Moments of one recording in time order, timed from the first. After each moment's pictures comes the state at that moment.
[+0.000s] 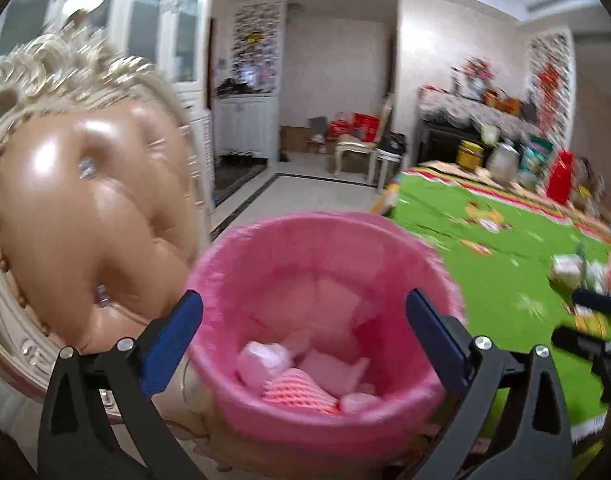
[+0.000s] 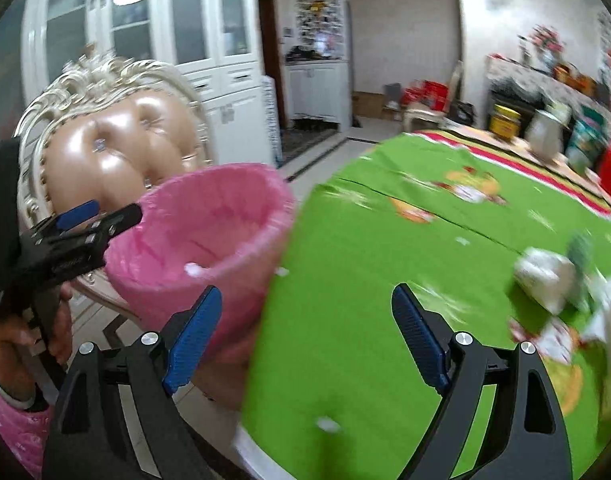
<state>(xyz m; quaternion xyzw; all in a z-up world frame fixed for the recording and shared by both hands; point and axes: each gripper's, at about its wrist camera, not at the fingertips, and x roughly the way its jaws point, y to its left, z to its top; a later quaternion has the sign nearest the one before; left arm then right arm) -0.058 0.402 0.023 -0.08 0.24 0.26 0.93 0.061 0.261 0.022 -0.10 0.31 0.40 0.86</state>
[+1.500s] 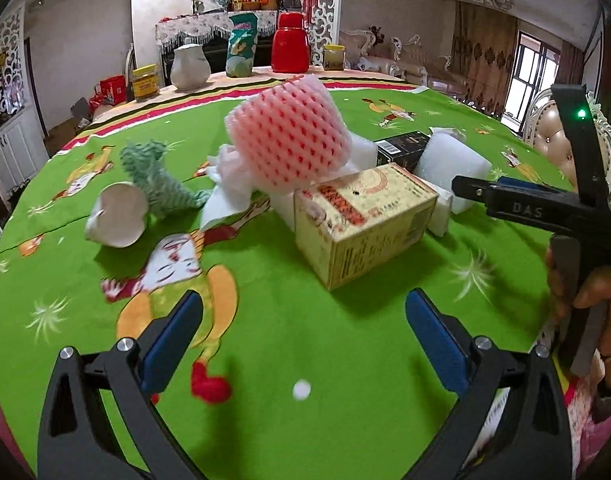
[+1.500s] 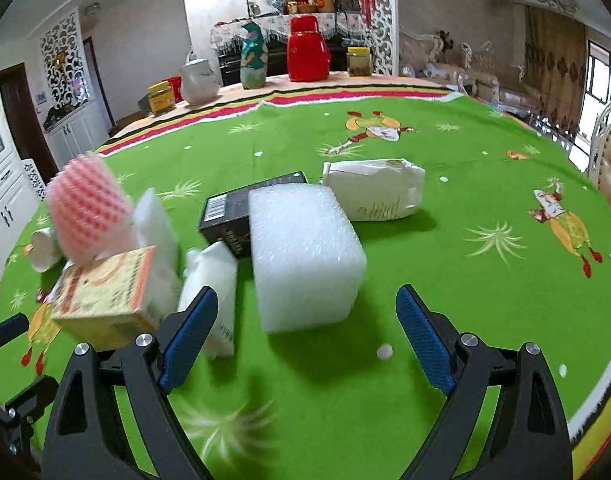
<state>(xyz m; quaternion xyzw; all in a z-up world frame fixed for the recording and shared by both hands) 0.148 0.003 -0.025 0.03 0.38 -0.13 0.92 0.189 -0.157 -0.020 0.04 0.37 0.01 0.93</state>
